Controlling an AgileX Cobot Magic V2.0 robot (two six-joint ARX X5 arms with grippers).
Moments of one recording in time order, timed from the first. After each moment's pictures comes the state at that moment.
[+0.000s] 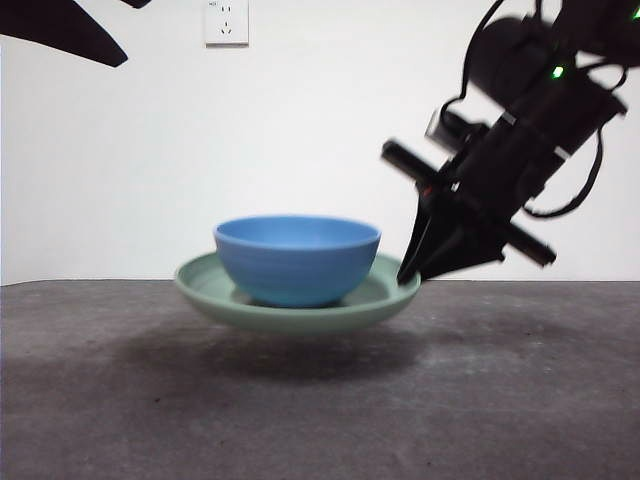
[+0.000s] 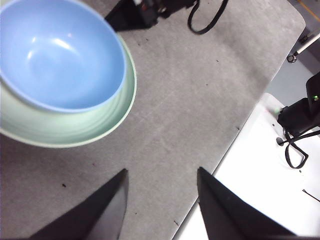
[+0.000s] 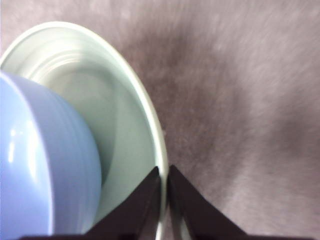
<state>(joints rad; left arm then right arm) -0.49 0.94 0.94 -0.78 0.56 0.04 0.40 1.65 0.95 -0.12 -0.38 0.49</state>
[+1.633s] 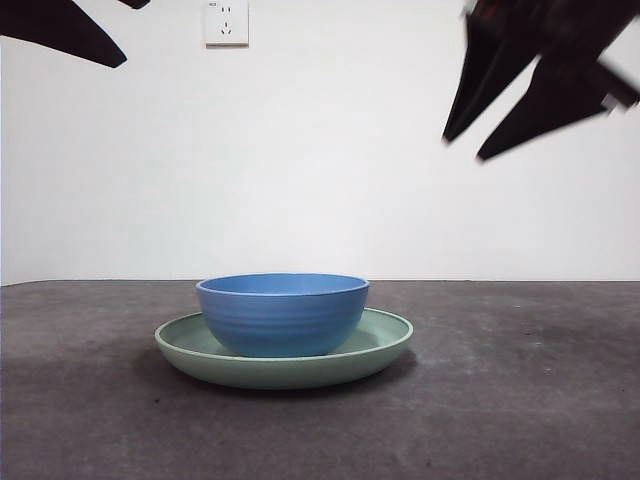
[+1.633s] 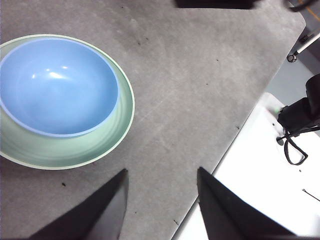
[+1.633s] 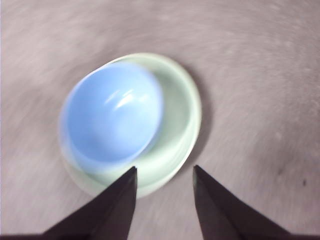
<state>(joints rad) -0.49 0.94 0.94 -0.78 0.56 0.04 0.47 1.15 0.95 -0.56 -0.28 0.27</state>
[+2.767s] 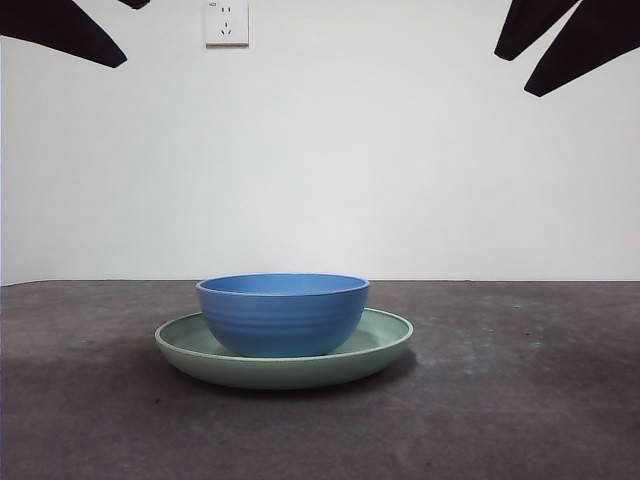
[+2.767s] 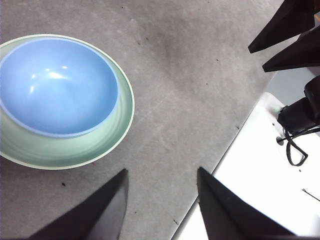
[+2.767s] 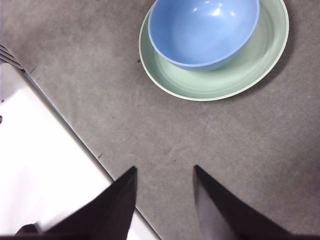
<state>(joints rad) -0.49 0.94 0.94 -0.78 0.56 0.04 0.66 0.95 0.95 -0.88 -0.31 0.14</state>
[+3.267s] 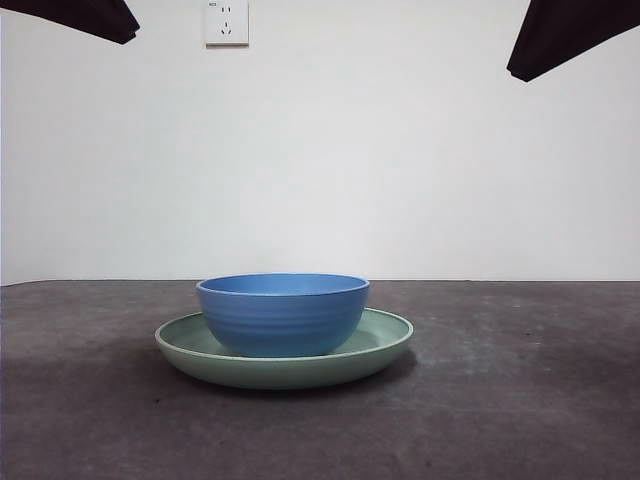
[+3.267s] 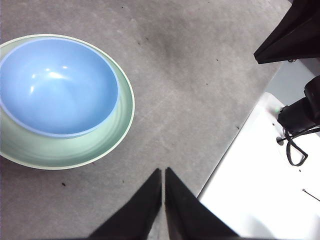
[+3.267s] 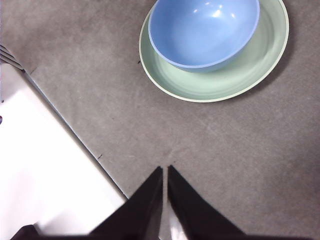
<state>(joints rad) -0.49 0.94 0.94 -0.78 0.56 0.04 0.66 0.95 0.95 -0.87 -0.31 0.14</state>
